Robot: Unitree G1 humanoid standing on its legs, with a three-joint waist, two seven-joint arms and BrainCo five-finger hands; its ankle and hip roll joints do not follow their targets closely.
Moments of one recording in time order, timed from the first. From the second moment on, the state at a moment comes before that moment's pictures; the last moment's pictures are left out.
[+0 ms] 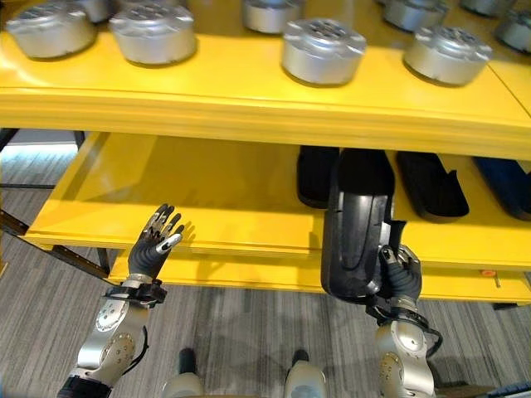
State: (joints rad) left arm 0.07 0.33 -0.14 -0.02 -0.67 -0.17 0.00; right arm 0.16 -0.27 -0.13 0.09 0.52 -0.19 -0.19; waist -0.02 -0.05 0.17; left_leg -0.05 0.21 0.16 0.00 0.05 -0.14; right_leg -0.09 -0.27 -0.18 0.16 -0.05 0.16
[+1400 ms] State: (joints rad) left arm -0.11 0.41 -0.20 -0.02 -0.66 -0.16 0.05; right arm -0.60 -0.26 0.17 0.30 0.56 -0.18 -0.27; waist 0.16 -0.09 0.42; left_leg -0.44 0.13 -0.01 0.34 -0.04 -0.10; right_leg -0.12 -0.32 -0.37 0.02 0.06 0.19
